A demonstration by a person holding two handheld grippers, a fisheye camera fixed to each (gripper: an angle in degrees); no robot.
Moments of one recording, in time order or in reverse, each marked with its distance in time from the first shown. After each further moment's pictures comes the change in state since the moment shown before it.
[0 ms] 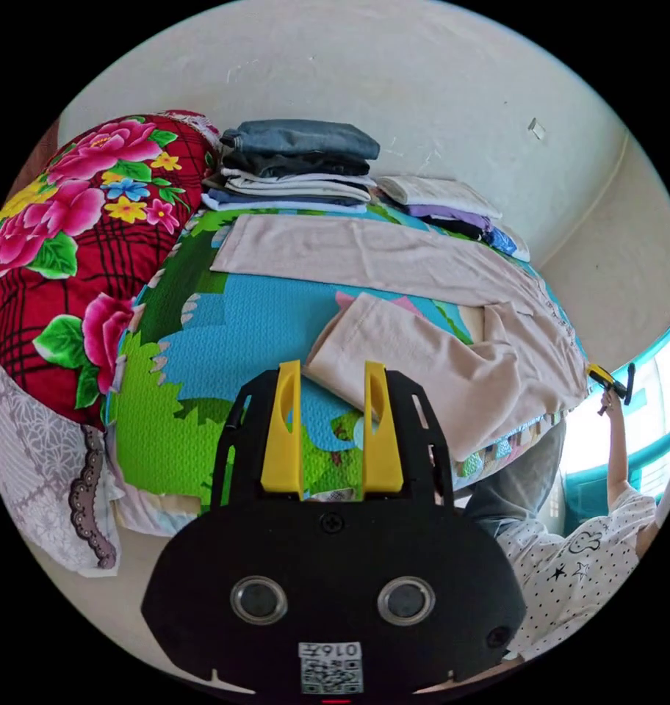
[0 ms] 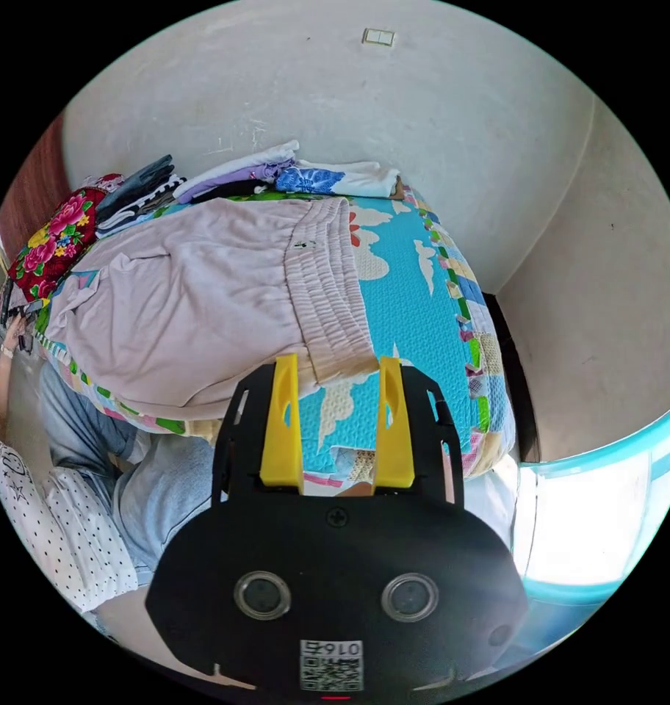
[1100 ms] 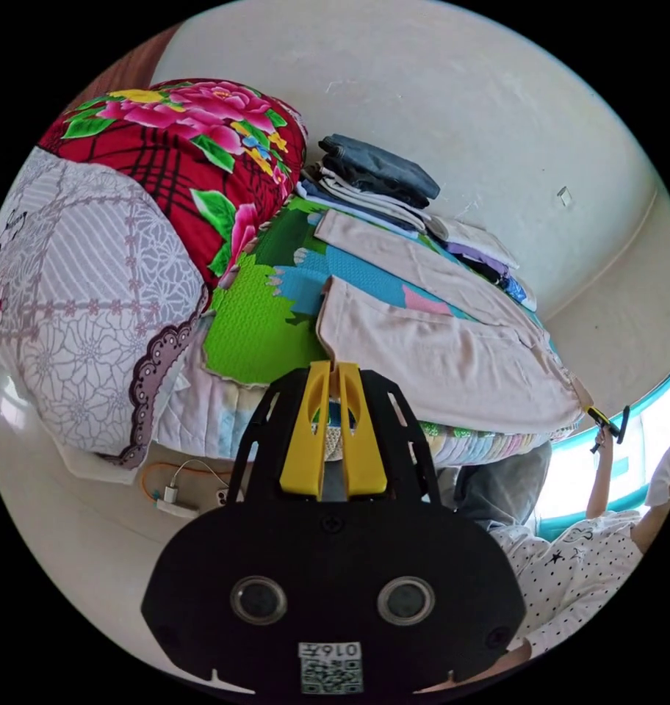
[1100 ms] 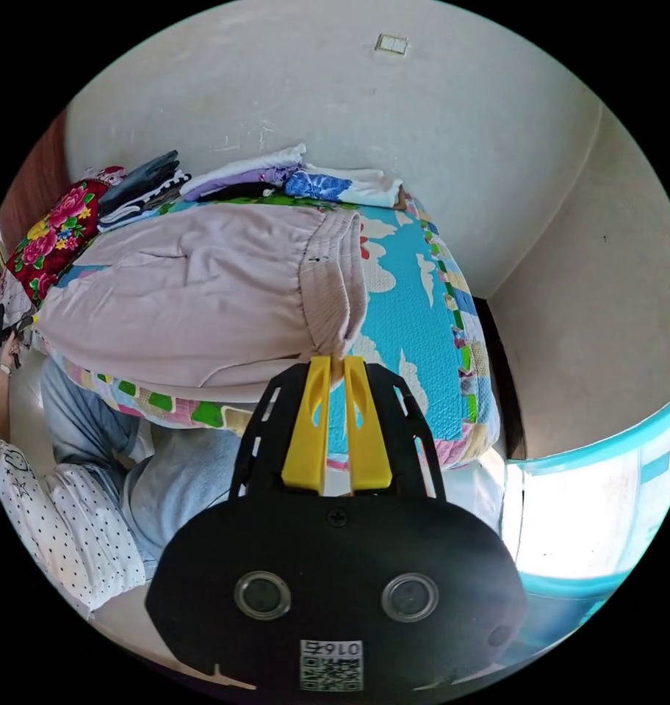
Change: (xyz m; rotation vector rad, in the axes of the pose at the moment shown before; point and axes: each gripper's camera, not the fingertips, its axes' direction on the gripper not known) left arm -0.159 0.188 -0.082 0.116 0.028 -0.203; right arm -0.050 0.101 0.025 0.036 0.012 -0.001
